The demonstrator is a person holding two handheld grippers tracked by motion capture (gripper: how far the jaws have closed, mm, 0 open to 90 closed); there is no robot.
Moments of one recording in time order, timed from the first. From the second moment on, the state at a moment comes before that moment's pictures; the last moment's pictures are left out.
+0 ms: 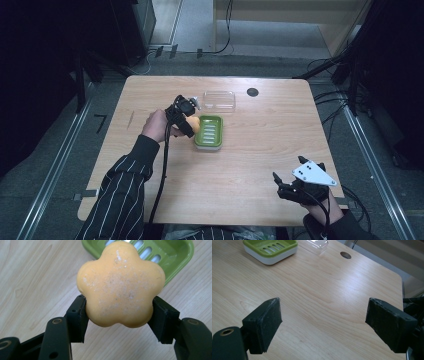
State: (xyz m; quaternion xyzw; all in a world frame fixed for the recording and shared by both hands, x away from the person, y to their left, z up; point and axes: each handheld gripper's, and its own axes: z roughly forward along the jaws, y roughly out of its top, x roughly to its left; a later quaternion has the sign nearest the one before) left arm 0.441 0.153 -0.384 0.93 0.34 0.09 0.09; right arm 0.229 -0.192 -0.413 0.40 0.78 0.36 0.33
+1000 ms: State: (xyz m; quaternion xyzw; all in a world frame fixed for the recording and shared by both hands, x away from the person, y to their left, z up) left arm 0.446 0.127 -0.391 0.94 0.31 0.09 0.11; right arm 0.226 -0.193 -0.412 0.41 0.78 0.36 0.33
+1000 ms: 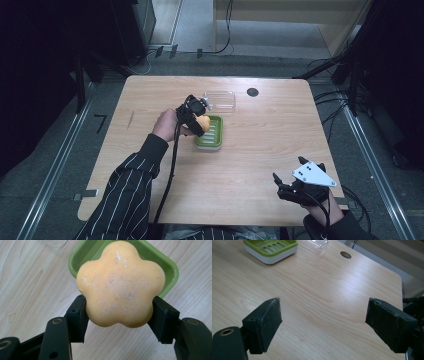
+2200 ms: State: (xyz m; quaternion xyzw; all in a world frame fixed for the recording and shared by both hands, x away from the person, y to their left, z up) left arm 0.457 0.097 -0.434 0.95 0.29 0.10 0.08; right arm 0.219 -0.201 -0.413 0.42 0.77 0.35 0.33
